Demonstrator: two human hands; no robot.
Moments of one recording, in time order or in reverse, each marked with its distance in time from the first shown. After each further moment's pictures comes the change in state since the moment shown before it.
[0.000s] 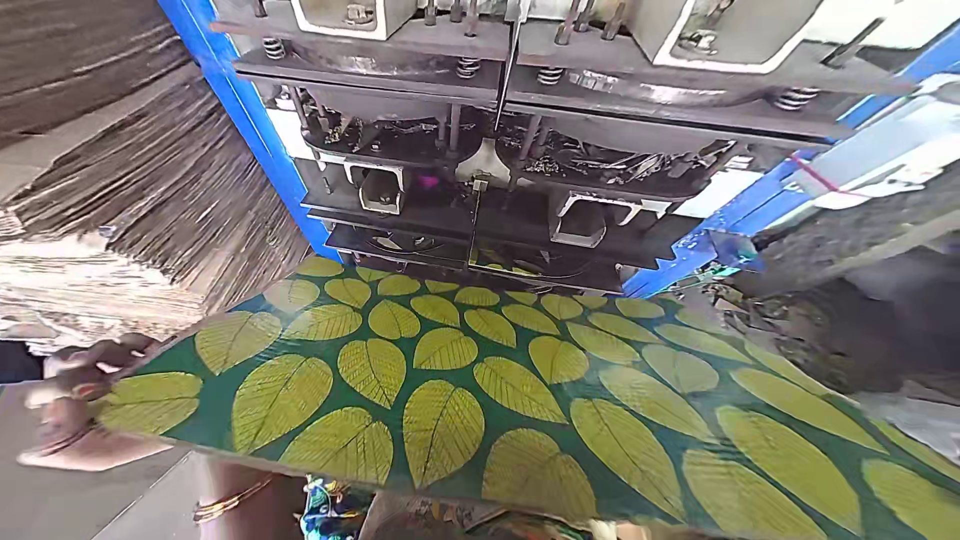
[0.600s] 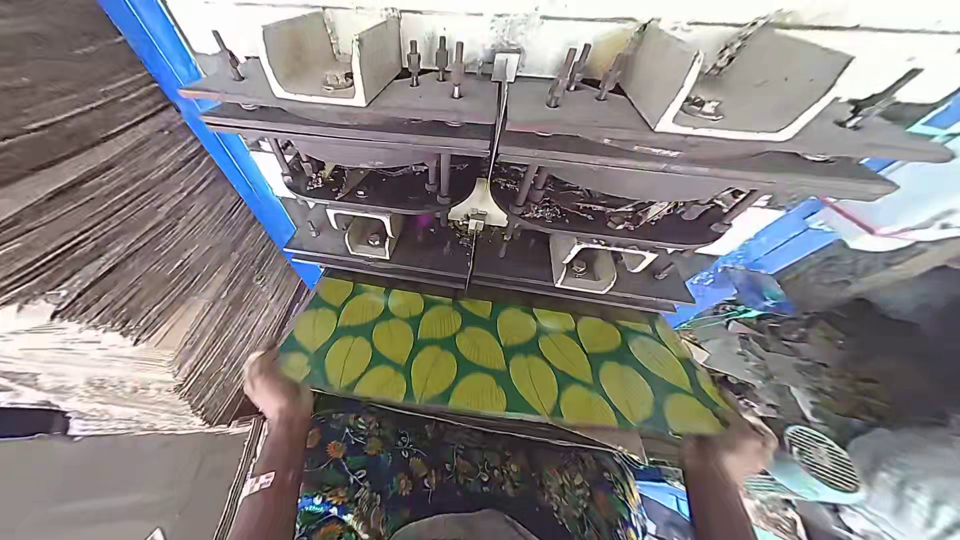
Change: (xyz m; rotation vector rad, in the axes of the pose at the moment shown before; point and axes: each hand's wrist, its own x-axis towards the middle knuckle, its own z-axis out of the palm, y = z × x) left_hand -0.043 -0.162 0.053 0.408 0.645 -0.626; right_hand 0.004 0.169 0.057 -0.335 0.158 0.352
